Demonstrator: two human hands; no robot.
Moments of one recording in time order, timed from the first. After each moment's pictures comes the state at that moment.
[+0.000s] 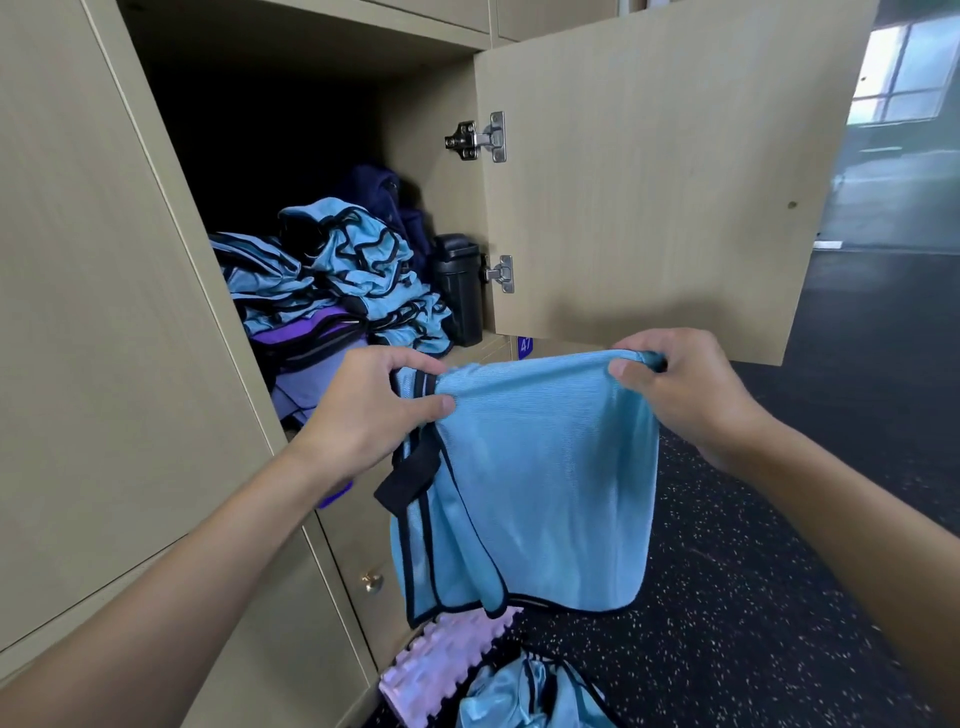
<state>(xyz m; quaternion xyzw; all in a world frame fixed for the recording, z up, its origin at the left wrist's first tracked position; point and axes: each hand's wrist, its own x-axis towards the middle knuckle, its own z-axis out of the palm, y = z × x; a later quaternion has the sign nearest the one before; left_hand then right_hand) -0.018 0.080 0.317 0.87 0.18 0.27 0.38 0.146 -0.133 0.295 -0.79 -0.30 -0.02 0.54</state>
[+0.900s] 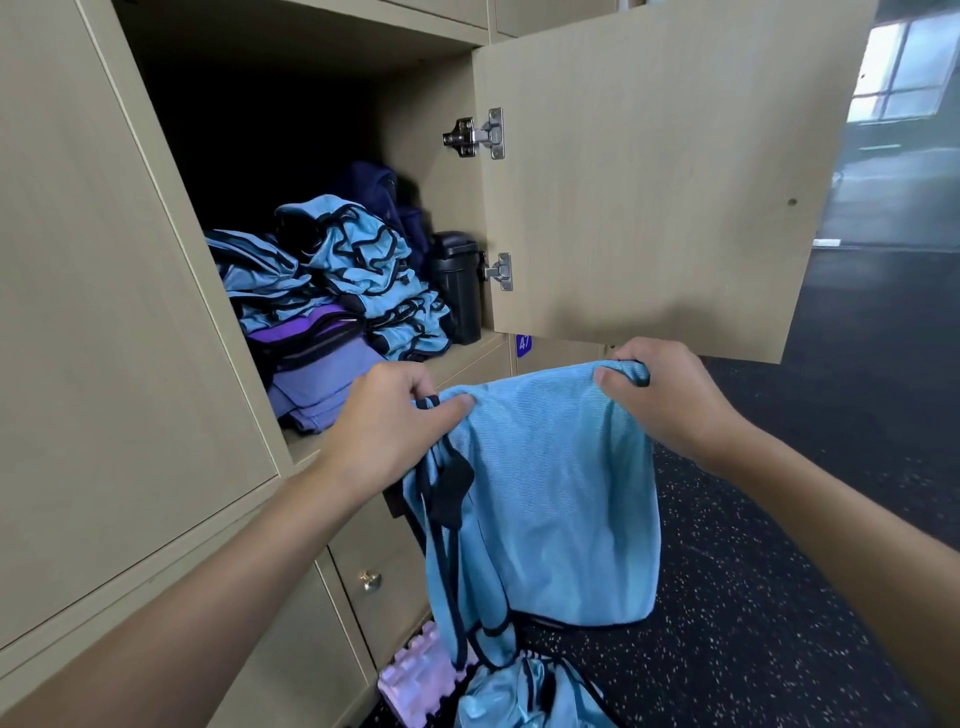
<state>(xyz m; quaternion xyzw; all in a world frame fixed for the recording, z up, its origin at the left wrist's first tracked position) -0.005 0.074 0.297 0.90 0.18 0.30 0.27 0.144 -0.127 0.287 -0.83 -0.31 -0.04 0.45</state>
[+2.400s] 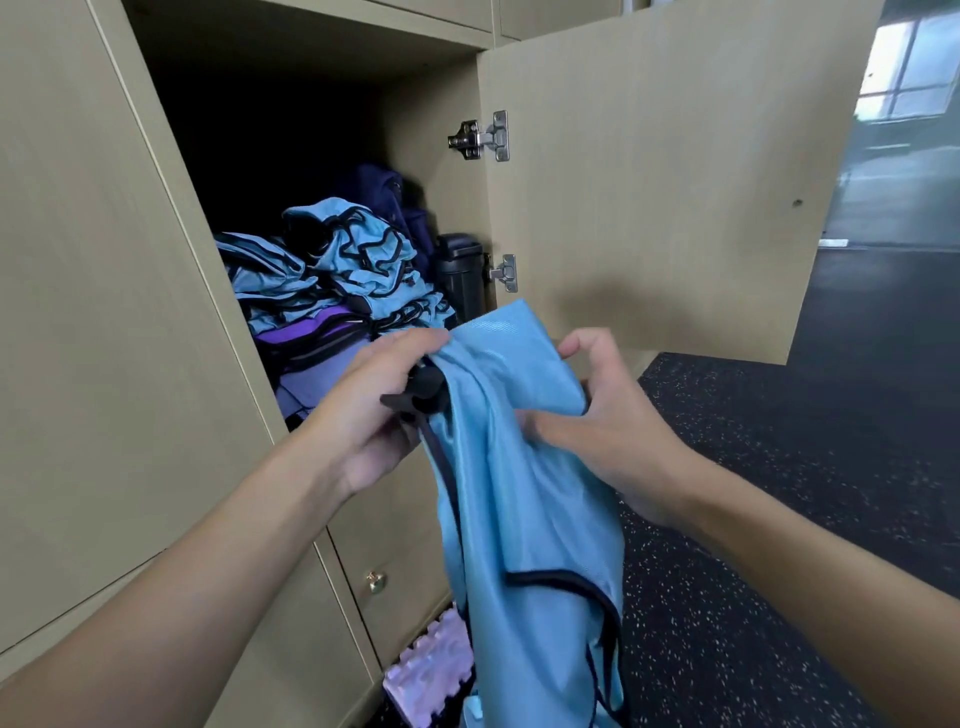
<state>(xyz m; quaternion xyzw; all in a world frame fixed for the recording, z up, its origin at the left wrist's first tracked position) -0.018 0.057 0.331 0.64 0.16 0.19 0.72 0.081 -0.101 0.288 -0.63 -0.36 0.16 0.67</state>
